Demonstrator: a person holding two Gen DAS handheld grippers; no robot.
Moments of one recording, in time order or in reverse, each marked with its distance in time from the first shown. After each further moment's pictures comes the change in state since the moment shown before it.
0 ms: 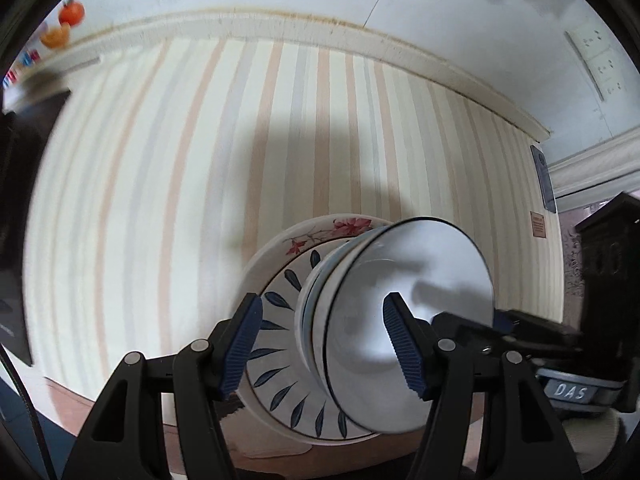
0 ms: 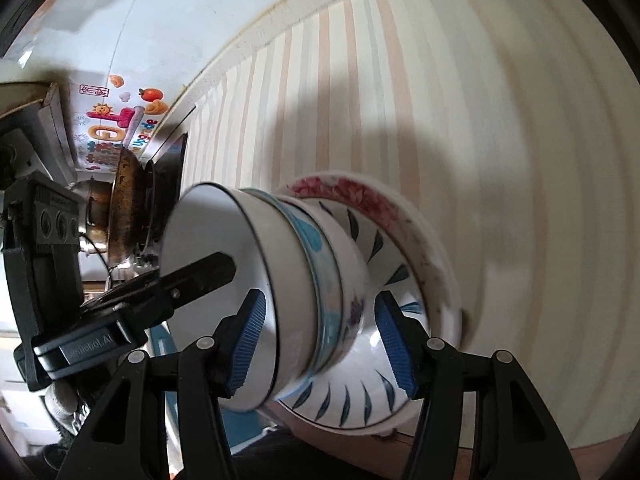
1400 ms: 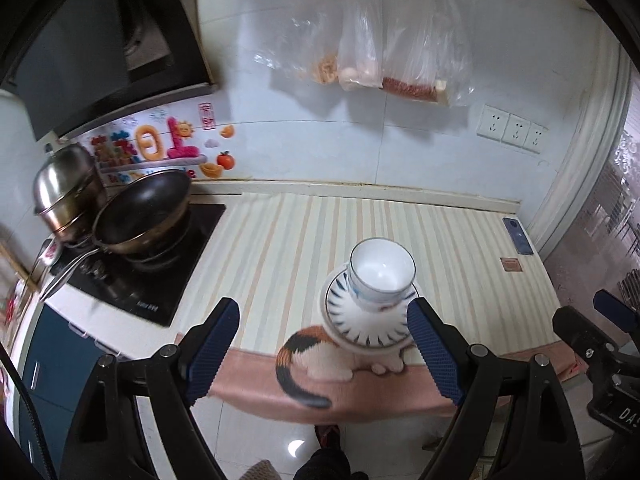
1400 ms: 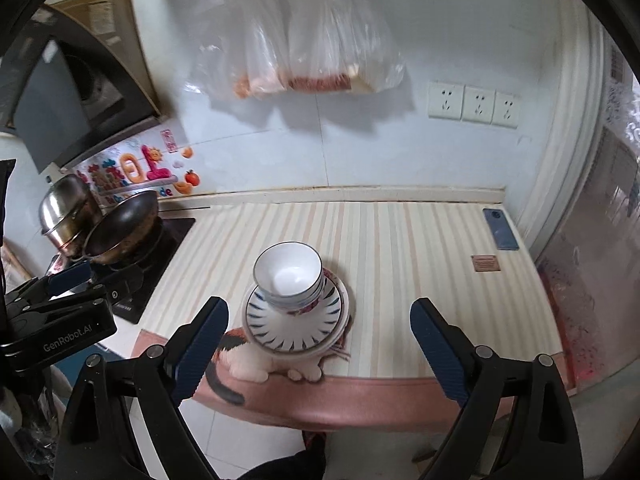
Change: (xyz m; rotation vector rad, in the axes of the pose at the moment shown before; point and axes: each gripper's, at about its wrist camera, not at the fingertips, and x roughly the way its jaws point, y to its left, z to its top) left arm -0.254 -0.043 -0.227 0.038 -0.592 0.254; right arm -0.258 0.177 -0.291 -0.313 -0.693 -0.454
